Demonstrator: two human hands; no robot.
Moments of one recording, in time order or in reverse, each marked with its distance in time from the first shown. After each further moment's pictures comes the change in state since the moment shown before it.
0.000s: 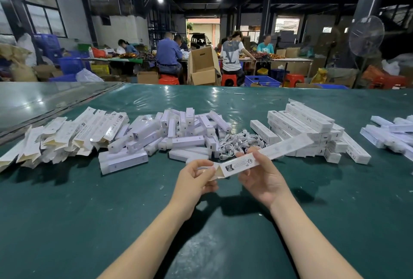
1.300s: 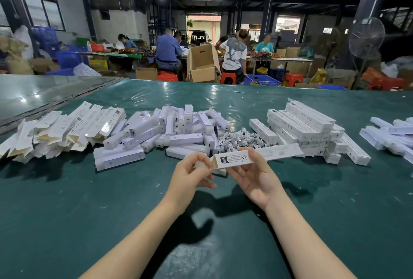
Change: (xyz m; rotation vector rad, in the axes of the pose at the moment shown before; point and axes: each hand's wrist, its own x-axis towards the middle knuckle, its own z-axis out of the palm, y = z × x) left_hand 0.000 0.004 -0.006 0.054 -0.108 0.205; right_hand 0.001 0.007 0.006 0.019 0.053 0.016
